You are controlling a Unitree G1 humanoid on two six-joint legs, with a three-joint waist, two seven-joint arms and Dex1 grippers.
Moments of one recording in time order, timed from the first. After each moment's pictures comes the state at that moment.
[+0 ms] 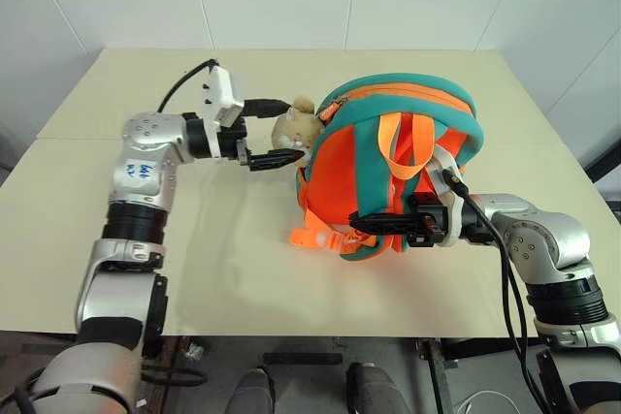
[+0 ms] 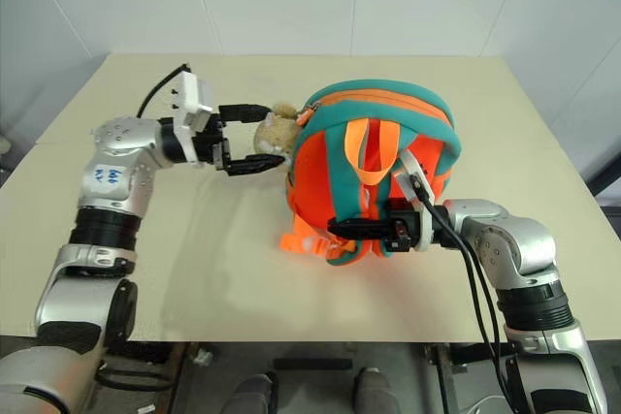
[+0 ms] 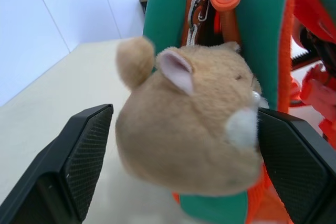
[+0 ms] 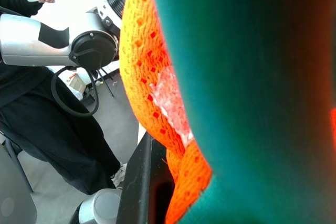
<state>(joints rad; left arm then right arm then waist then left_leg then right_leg) -1.03 0.49 0.02 0.56 -0.28 0.07 -1.20 -0.61 -0.63 0.03 -0.08 0.78 0.84 1.23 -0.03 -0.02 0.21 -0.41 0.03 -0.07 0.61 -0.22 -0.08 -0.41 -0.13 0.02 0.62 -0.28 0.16</state>
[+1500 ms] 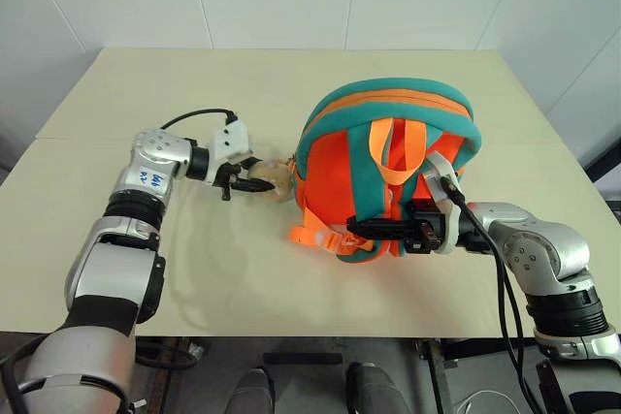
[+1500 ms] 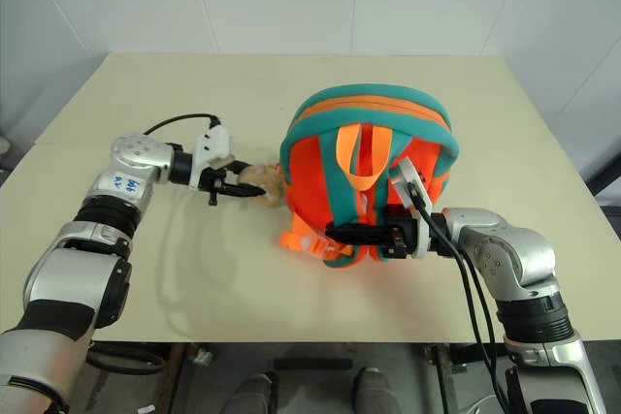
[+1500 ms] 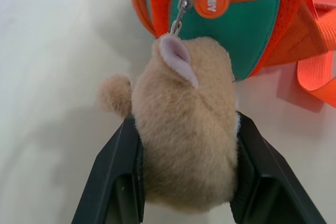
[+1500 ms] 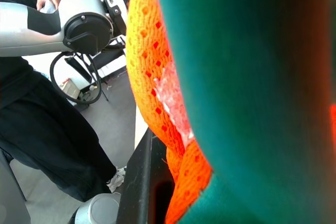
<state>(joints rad) -1.16 0.53 -0.17 1.09 0.04 -0.25 -1.25 -0.55 -0.62 0.01 -0.14 0.80 0.84 1.16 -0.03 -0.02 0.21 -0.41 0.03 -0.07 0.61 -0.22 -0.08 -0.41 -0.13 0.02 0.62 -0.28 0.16</state>
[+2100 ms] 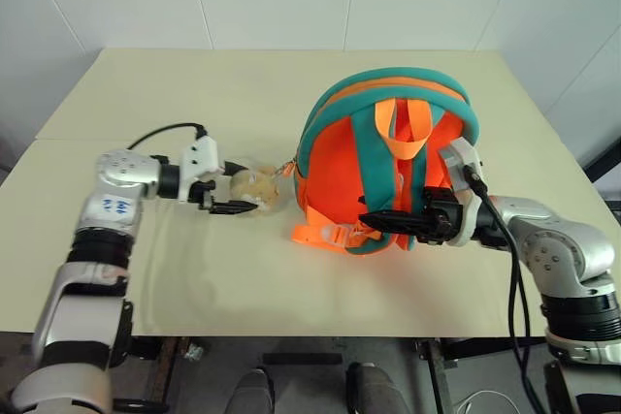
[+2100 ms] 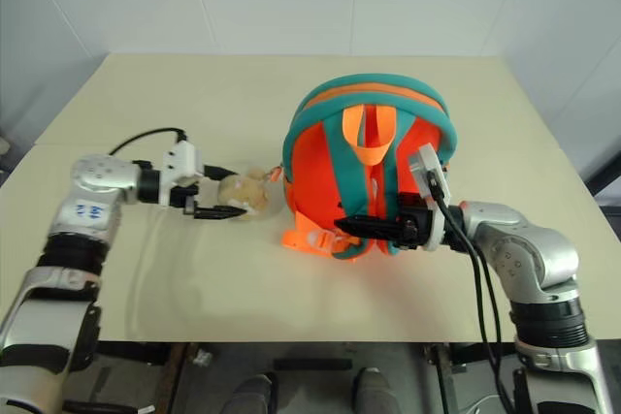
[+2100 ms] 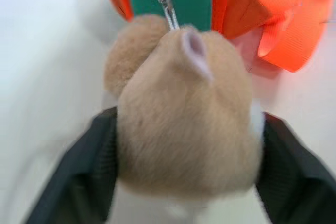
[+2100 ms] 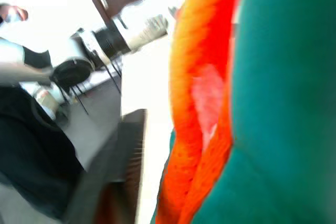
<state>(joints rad) -0.81 0.72 -0.02 0.50 -0.14 -0.01 -1.31 -0.53 -0.68 -0.08 -0.20 0.82 0.82 1.12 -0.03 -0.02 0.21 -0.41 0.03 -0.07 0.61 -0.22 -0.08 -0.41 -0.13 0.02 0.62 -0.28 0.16</state>
